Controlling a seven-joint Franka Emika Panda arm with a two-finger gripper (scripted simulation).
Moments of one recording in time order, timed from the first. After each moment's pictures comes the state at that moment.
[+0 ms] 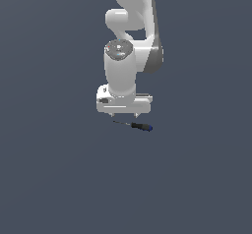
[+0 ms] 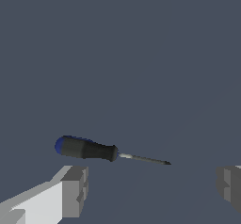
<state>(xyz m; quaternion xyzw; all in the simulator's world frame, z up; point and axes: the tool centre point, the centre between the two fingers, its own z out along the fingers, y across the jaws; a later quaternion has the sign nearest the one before) -0.006 -0.007 0.170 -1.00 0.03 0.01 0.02</state>
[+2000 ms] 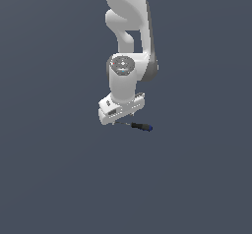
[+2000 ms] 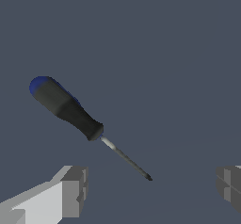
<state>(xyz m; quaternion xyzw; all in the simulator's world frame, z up) -0.028 -0.015 0.117 -0.97 -0.25 0.02 -0.01</state>
